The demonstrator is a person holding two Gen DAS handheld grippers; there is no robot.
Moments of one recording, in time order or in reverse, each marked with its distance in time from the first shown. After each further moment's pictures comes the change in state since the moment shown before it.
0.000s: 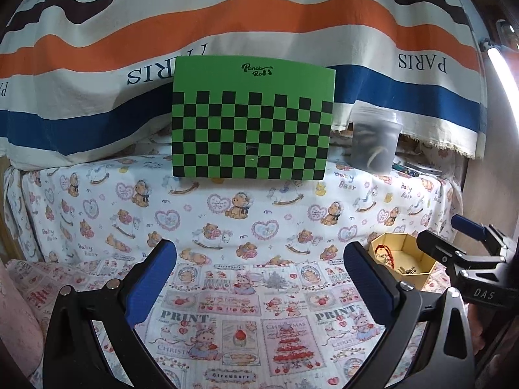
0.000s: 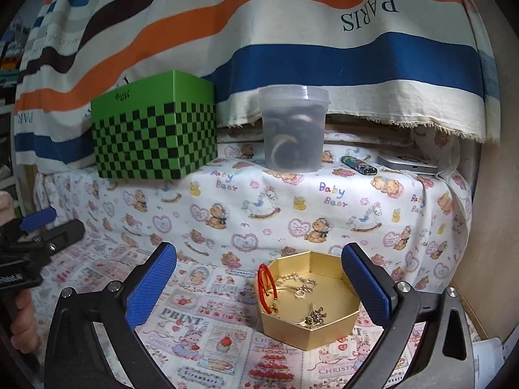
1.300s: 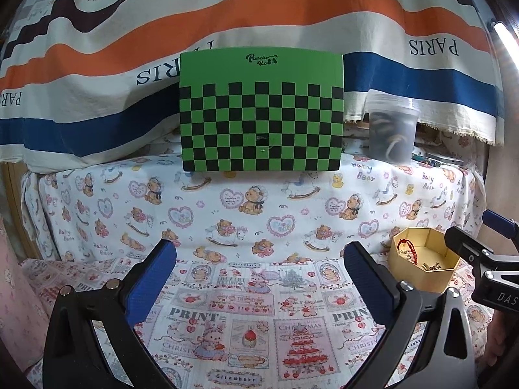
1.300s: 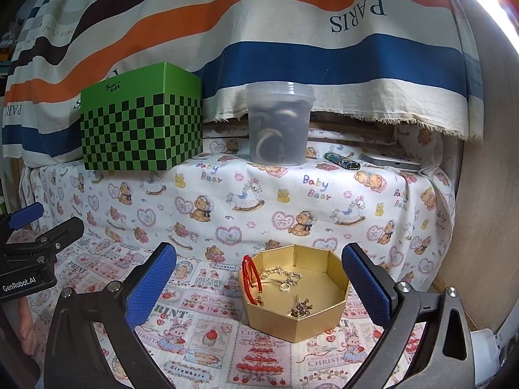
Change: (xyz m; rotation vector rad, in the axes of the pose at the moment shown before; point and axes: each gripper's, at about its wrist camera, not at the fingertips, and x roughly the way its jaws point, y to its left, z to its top) left arm 0.008 -0.011 -0.007 0.032 -0.011 0.104; right arm -0.007 -0.003 -0.009 0.010 -0.020 -0.075
